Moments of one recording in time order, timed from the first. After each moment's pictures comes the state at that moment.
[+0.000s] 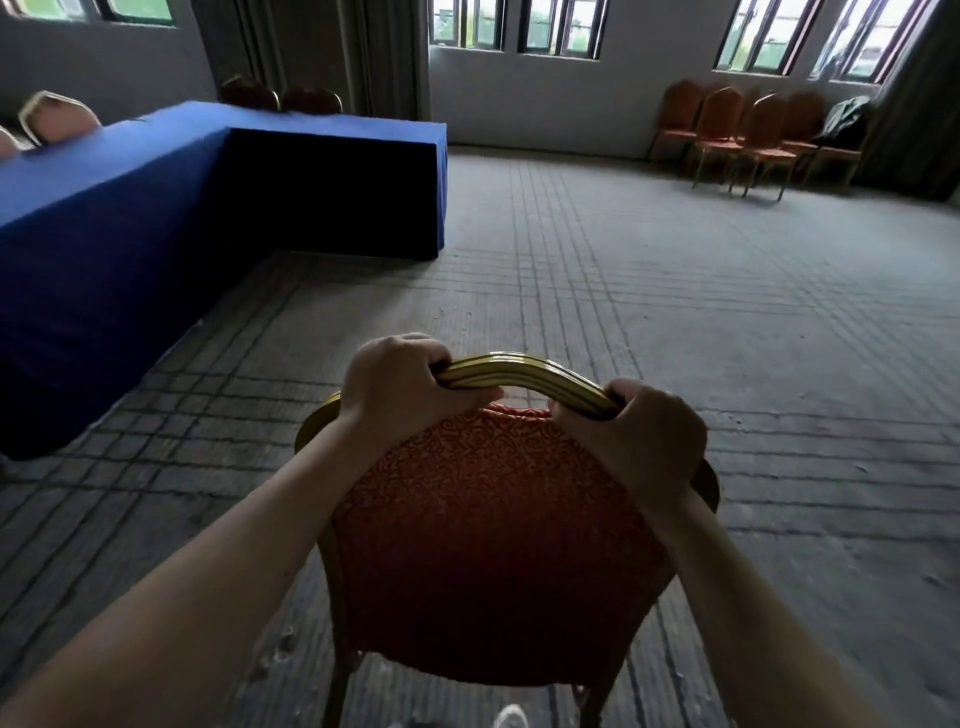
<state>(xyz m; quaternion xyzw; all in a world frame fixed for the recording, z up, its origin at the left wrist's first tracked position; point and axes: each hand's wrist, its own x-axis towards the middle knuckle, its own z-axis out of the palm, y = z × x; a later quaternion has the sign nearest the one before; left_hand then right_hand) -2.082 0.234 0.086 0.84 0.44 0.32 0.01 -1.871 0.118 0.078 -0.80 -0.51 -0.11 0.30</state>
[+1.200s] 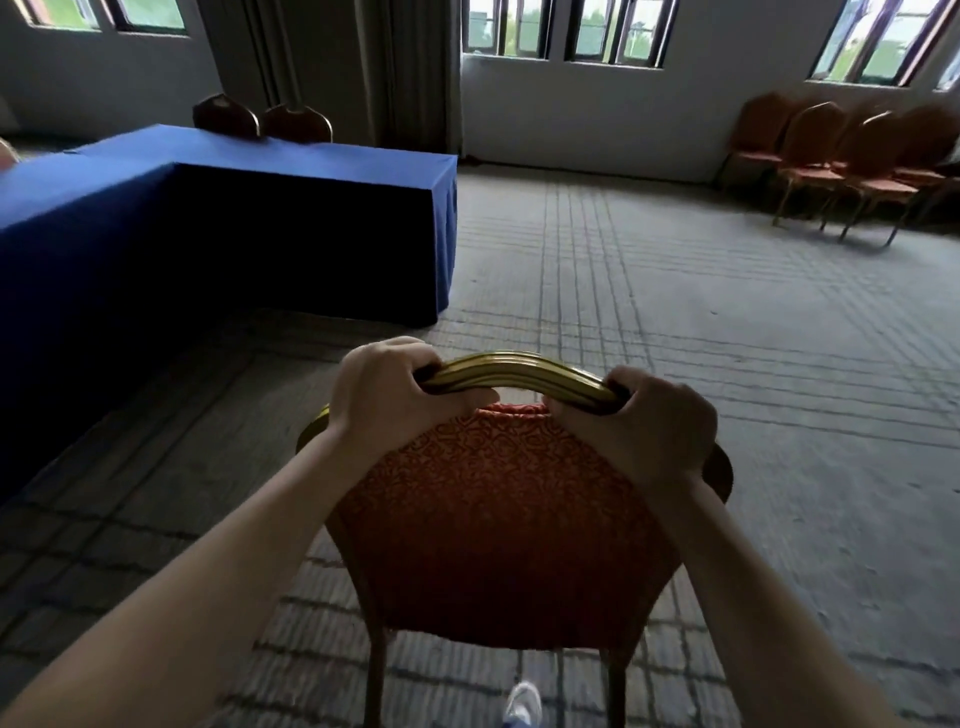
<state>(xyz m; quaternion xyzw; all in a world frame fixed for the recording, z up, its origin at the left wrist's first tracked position) -1.701 0.970 0.085 0.80 0.46 0.38 0.03 -1.466 0.891 0.084 -0.73 -0.58 -0.15 0.32</state>
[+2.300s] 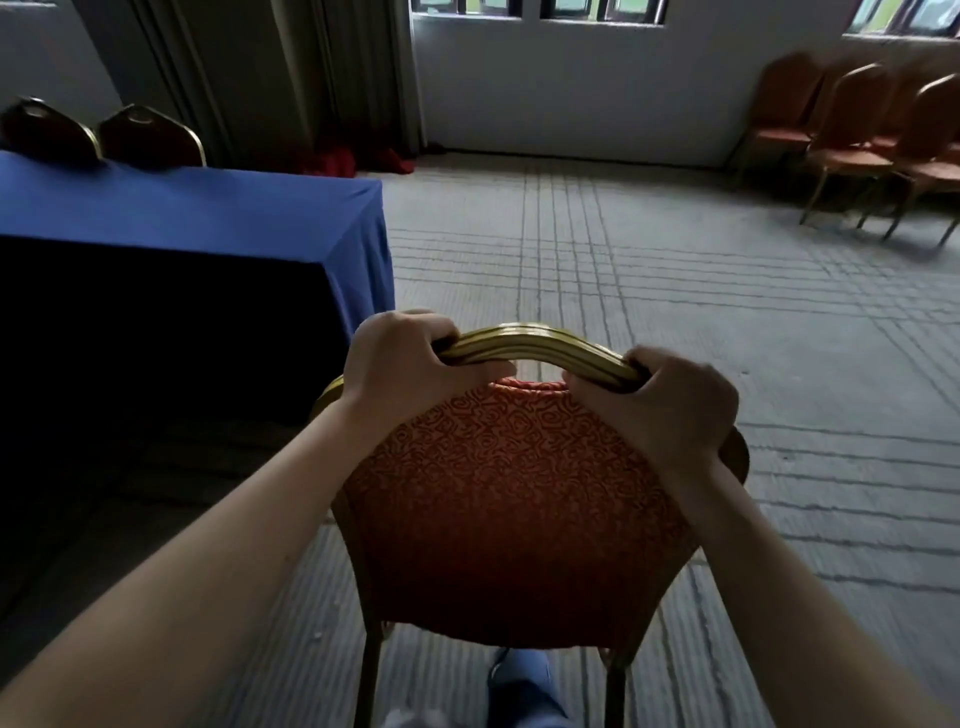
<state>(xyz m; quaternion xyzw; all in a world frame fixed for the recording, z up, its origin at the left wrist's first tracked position) -1.323 1.755 0.092 0.83 0.45 0.33 0.02 -1.097 1.656 0.085 -0.76 -0.55 -0.13 0.32</state>
